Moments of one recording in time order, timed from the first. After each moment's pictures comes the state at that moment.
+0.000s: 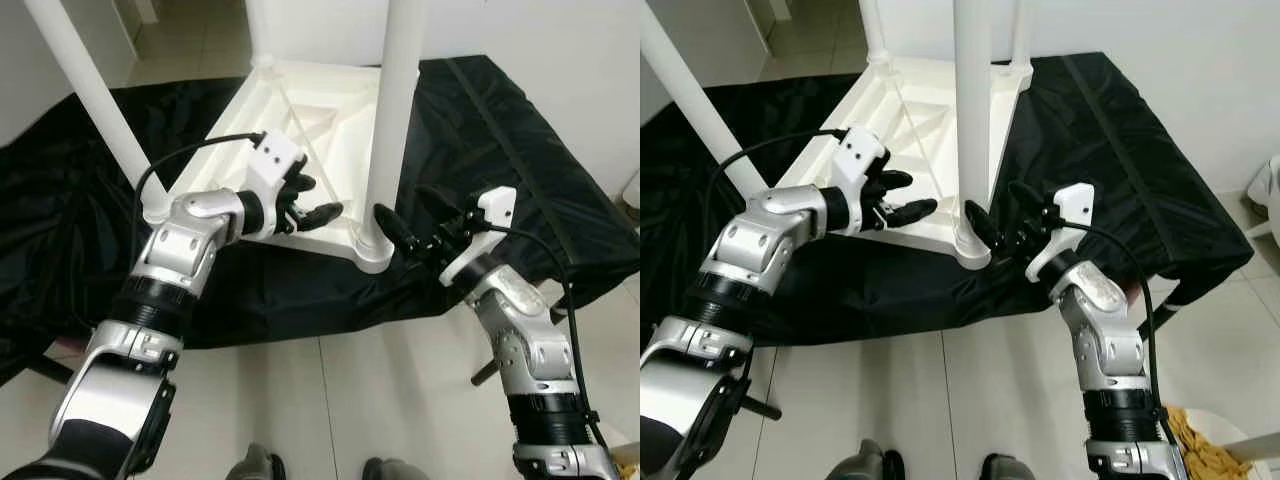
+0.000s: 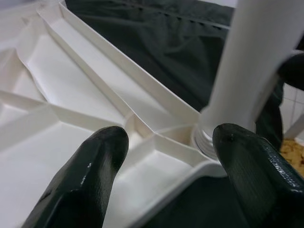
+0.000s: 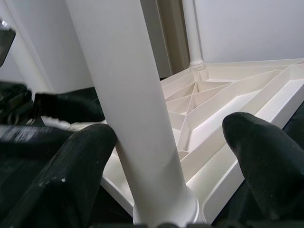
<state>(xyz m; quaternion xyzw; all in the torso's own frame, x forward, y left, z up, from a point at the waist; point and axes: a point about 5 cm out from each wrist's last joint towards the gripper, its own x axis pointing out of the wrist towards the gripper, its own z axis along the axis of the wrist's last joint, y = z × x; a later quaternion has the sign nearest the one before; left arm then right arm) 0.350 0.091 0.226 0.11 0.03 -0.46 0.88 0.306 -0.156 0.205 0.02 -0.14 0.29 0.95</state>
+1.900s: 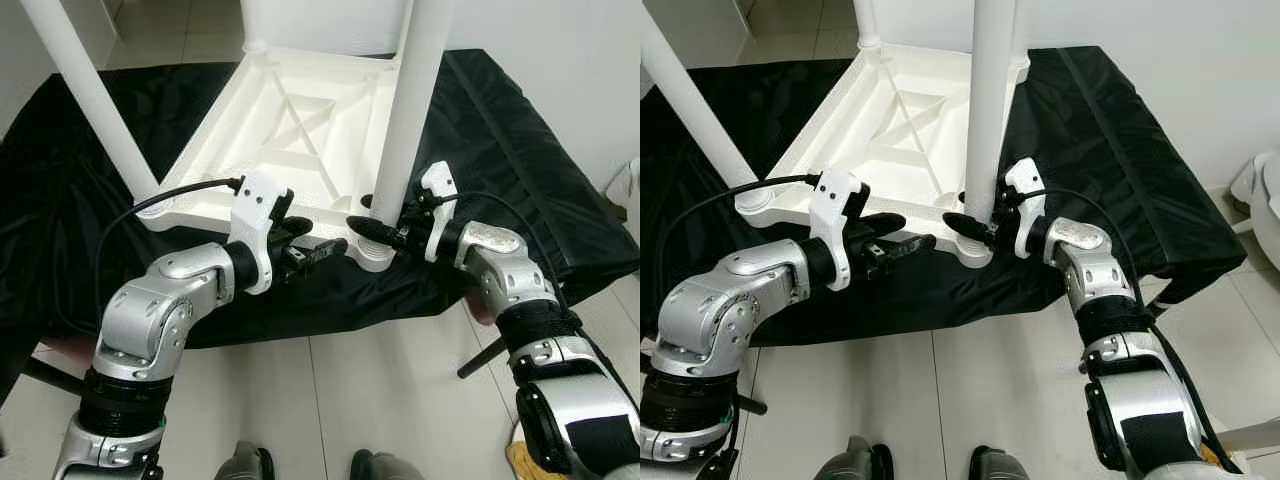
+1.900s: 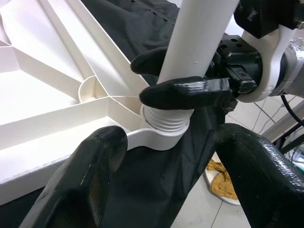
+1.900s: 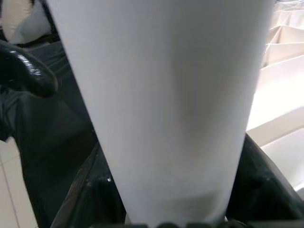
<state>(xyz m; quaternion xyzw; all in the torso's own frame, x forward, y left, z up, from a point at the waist) 0.283 0.091 0.225 0.01 0.07 -0.44 0.89 0.367 -0.142 0.199 -0.10 -0.03 0.45 0.89</state>
